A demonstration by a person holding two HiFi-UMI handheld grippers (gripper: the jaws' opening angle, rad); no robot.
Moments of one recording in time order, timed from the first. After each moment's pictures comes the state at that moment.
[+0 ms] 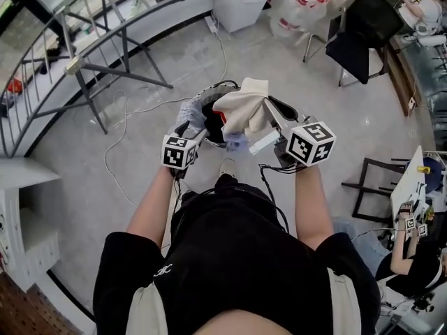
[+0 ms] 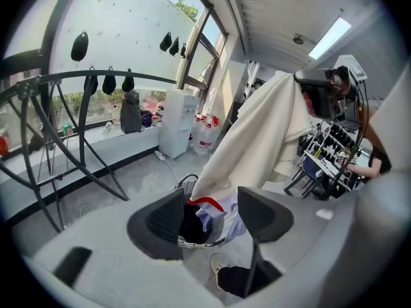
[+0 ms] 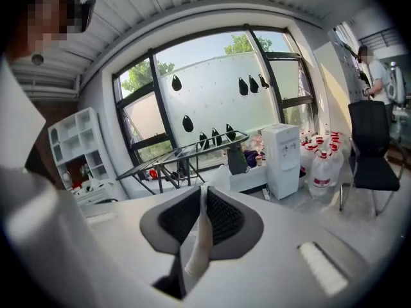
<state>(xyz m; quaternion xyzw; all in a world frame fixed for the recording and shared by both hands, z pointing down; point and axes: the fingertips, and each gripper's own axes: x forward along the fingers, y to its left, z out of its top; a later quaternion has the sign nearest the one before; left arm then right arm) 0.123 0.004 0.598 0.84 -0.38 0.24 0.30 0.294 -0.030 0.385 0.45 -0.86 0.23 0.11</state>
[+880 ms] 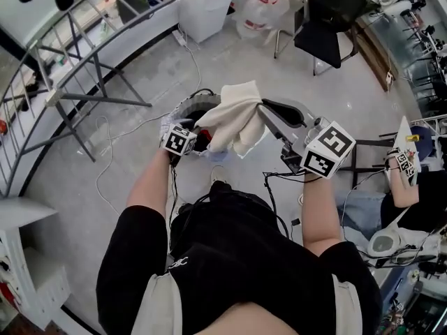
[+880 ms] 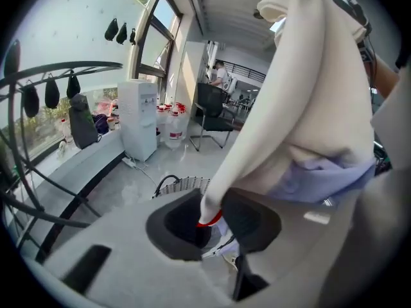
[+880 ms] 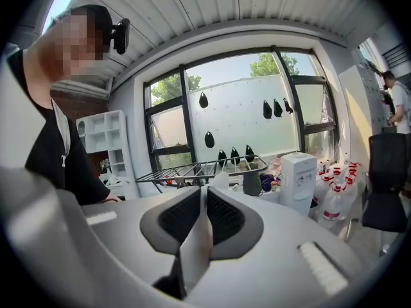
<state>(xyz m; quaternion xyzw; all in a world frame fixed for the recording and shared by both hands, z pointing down) 0.194 -0.037 0.658 0.89 -0.23 0.32 0.22 0.280 0.026 0.268 0.39 -0.91 0.13 0.08</state>
